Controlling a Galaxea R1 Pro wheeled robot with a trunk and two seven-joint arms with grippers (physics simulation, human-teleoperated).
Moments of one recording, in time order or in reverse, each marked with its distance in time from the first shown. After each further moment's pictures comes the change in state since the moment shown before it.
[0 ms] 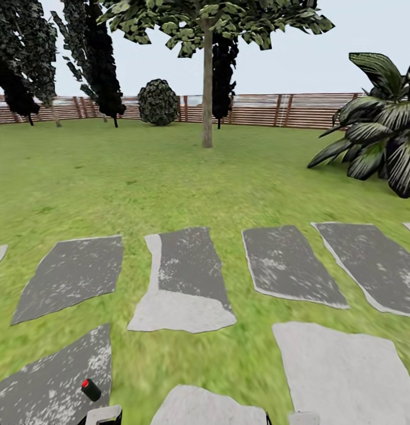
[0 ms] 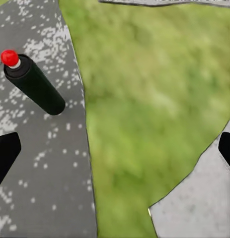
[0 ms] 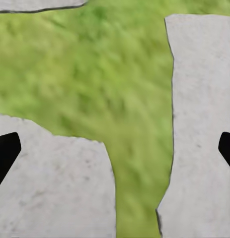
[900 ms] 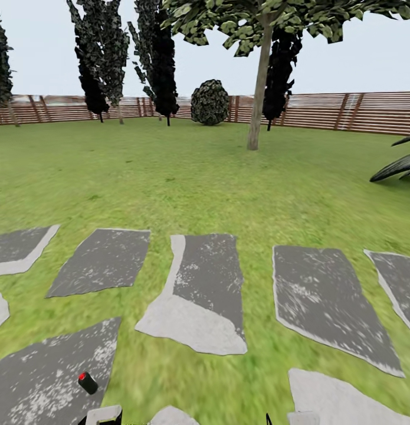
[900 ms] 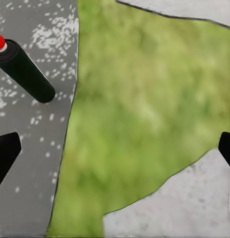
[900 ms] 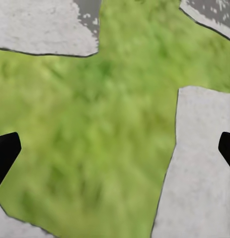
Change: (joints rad) left arm -0.001 0.000 0.000 0.001 0.000 -0.001 0.000; right arm 0.000 0.000 0.000 -0.001 0.000 -0.001 -0.001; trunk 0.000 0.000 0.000
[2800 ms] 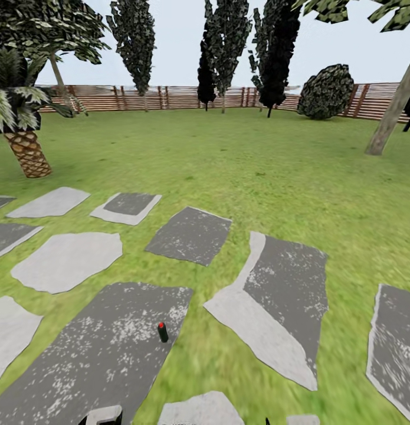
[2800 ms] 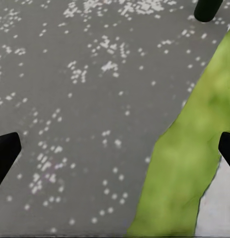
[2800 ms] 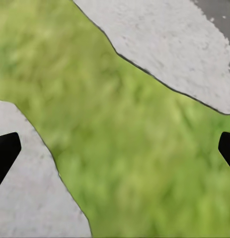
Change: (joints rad) left arm 0.000 0.000 0.000 0.001 0.000 0.000 -0.001; right arm 0.000 0.003 0.001 0.020 0.002 0.001 0.000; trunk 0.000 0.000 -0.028
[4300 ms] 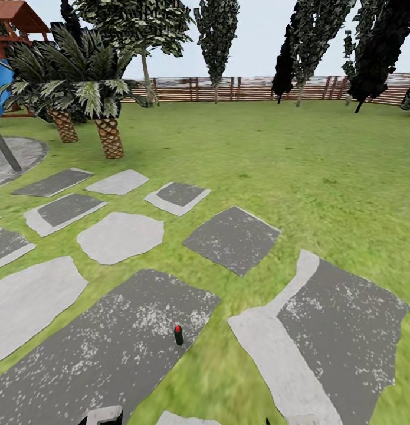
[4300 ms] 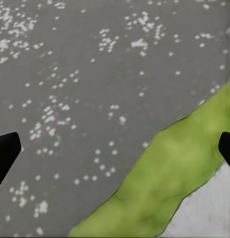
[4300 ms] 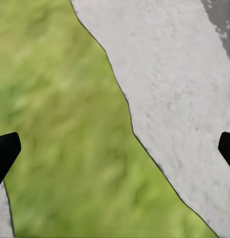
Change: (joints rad) left arm -0.001 -0.002 0.001 0.000 0.000 0.000 0.001; right arm 0.000 -0.003 0.000 -0.001 0.007 0.001 0.003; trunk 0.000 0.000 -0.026
